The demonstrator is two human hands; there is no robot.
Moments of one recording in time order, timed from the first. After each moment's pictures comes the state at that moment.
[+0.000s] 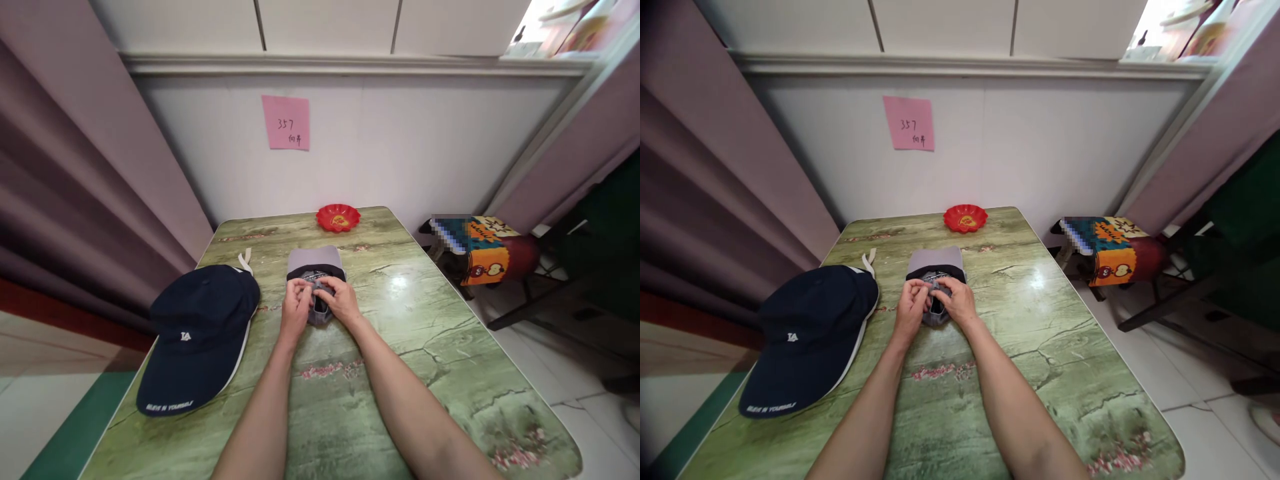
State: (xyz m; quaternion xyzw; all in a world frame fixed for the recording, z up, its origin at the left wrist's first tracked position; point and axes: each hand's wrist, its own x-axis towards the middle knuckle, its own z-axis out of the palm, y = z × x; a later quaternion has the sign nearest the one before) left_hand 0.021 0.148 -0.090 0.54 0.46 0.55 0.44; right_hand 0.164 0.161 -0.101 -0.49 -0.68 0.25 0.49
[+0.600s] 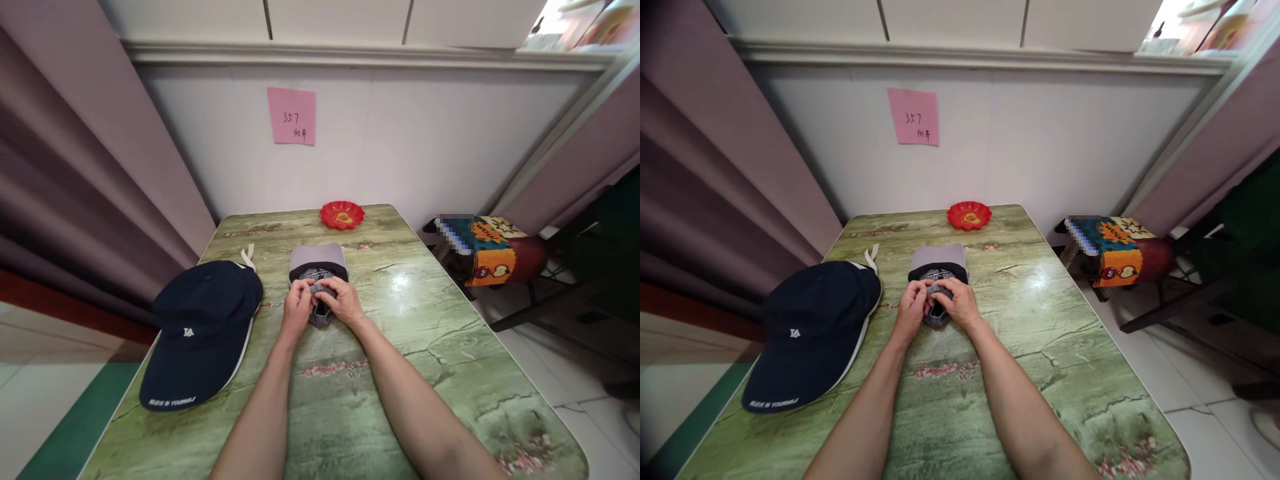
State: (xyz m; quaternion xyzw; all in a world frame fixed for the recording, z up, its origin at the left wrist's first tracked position) left_hand 0.019 0.146 -0.085 0.50 0.45 0.54 0.50; right_hand 0.166 0.155 -0.092 -0.45 -0.72 0.25 0.47
